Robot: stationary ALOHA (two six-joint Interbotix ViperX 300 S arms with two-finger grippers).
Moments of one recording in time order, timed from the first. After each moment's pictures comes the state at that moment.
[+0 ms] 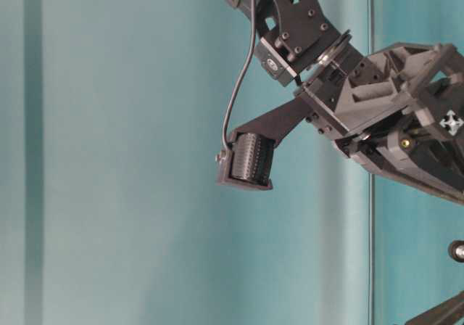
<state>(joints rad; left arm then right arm) 0.06 0.28 1.15 0.00 -0.91 0.15 -0.03 0.29 0.50 -0.22 -0.12 0.04</state>
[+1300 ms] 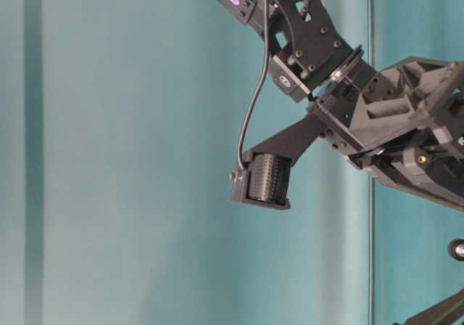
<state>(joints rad) 0.06 0.29 1.14 0.00 -0.92 0.15 -0.03 0.34 0.46 -0.22 -0.10 0.05</state>
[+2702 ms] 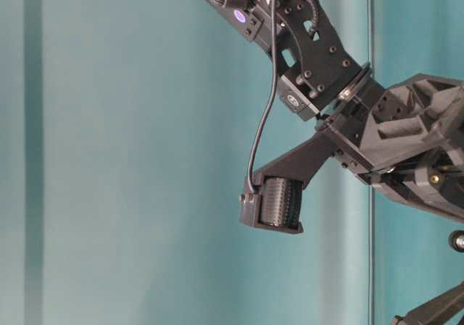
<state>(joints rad) 0.06 0.31 1.12 0.00 -0.92 0.15 -0.02 0.38 0.41 -0.22 -0.08 0.04</state>
